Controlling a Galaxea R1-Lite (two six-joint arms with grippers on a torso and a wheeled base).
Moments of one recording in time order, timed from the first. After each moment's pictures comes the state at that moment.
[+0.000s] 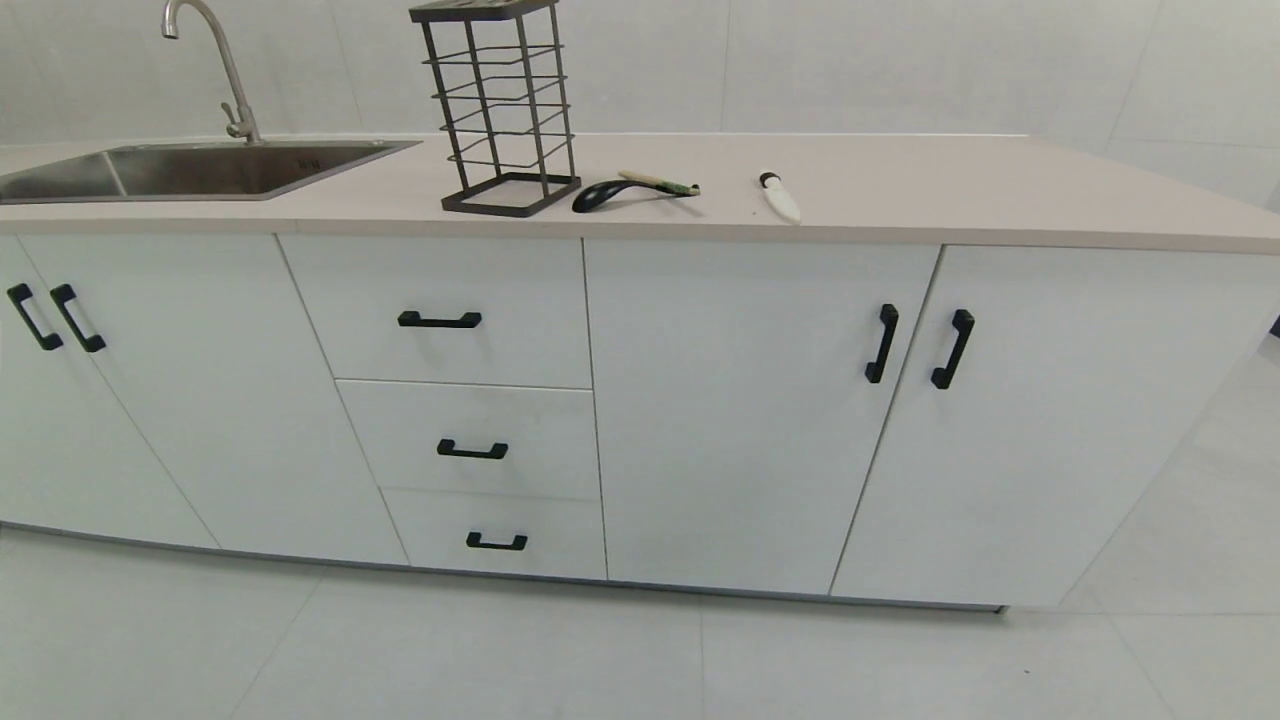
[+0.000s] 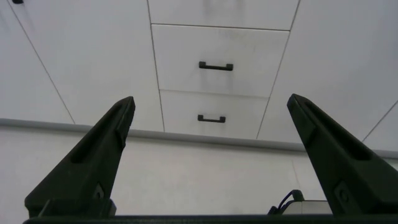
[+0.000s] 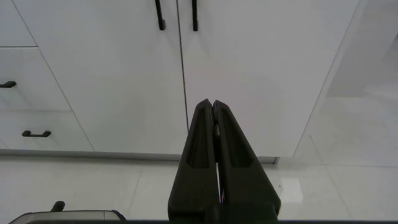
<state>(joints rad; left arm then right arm) 0.00 0.00 0.00 0.00 0.00 -0.01 0.00 0.00 0.00 0.00 0.00 0.02</state>
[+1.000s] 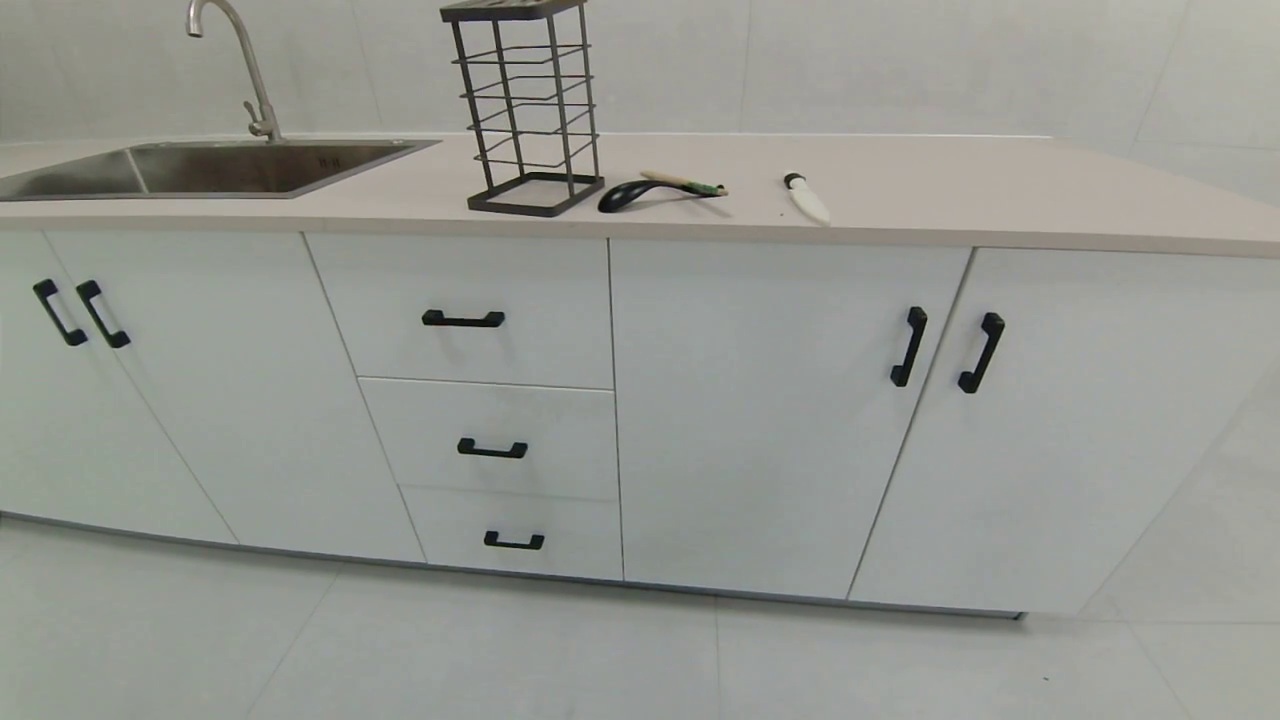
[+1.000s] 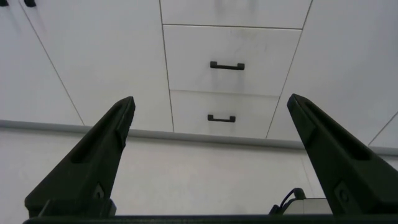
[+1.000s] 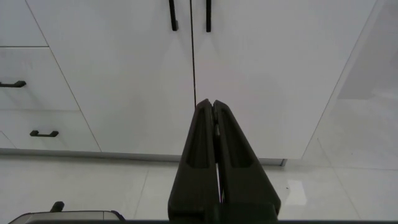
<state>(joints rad) 0.00 0.00 0.00 0.00 0.00 0.01 0.00 0.00 0.00 0.00 0.00 0.02</state>
